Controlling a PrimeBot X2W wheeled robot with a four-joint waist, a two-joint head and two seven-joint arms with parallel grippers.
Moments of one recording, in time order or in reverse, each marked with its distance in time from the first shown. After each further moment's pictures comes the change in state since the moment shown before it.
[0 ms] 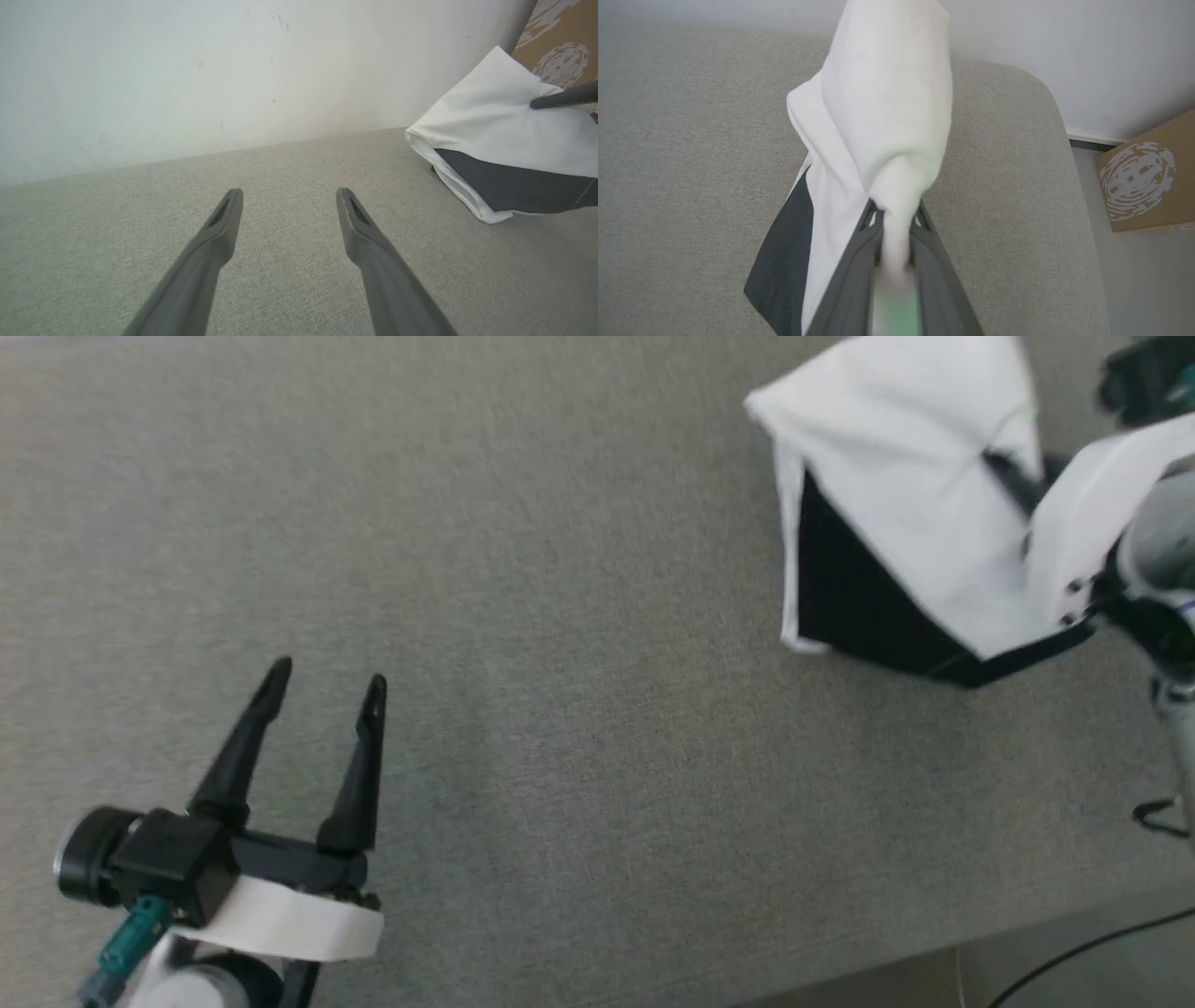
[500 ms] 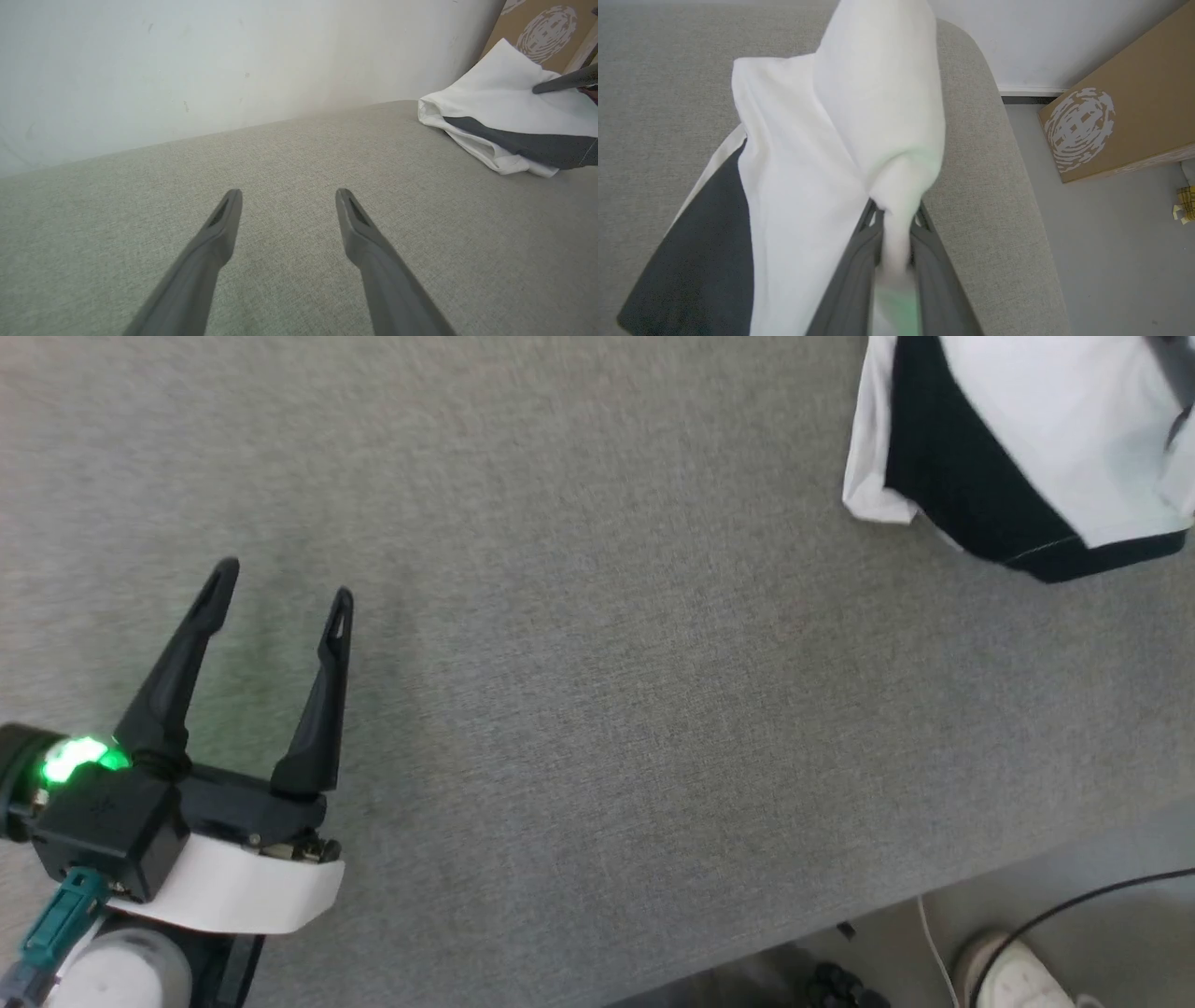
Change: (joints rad) left arm -0.094 0.088 0.030 -0.167 0.048 0.000 0.100; right arm -0.129 -0.025 -0.170 0.080 -0.046 0.000 -0.064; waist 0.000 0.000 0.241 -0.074
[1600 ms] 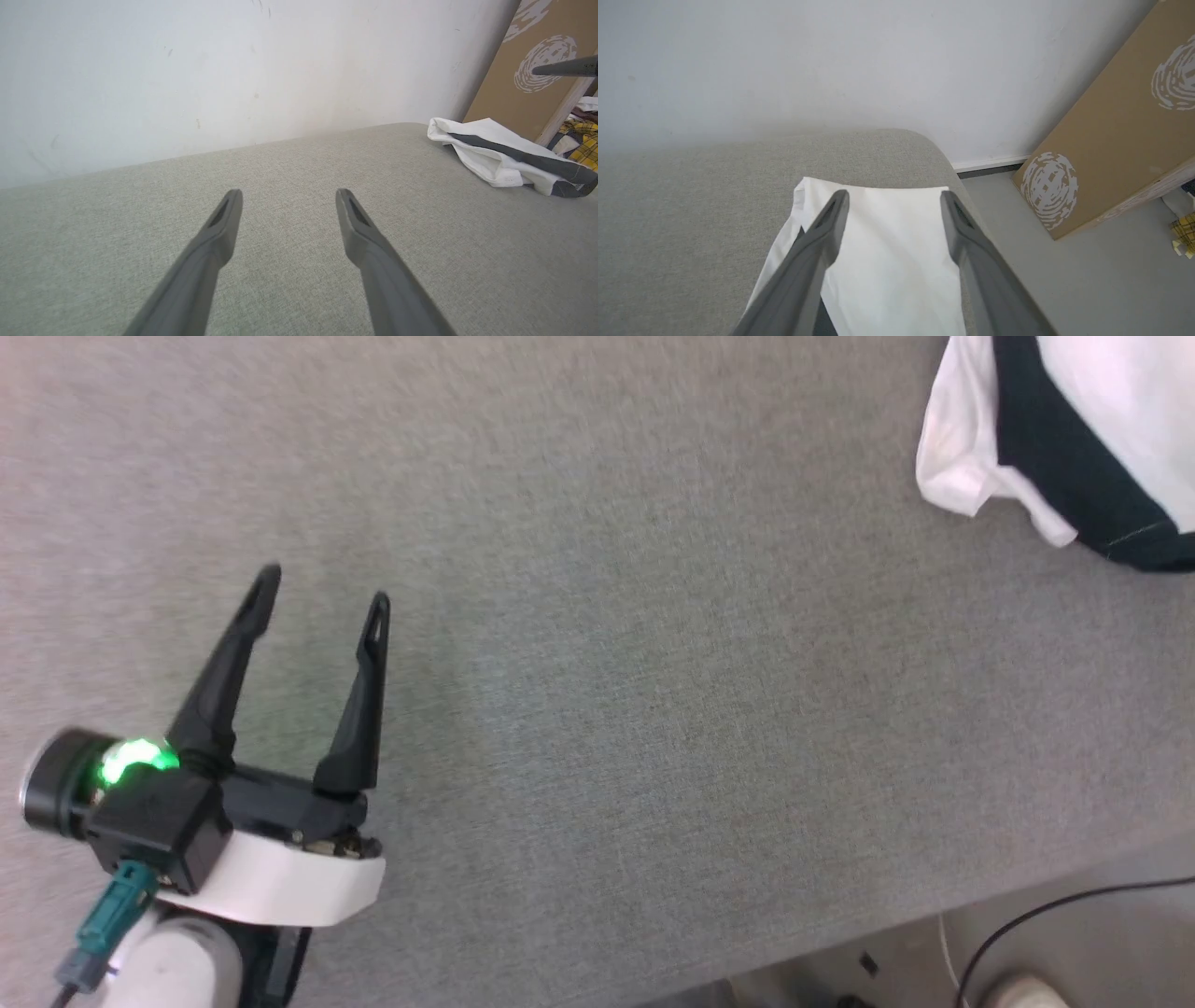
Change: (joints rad) left arm -0.026 -0.042 -0.053 0.059 -0.007 0.025 -0.052; right arm -0.043 0.030 -0.150 0.122 -0.069 0.000 -0.300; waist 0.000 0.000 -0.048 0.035
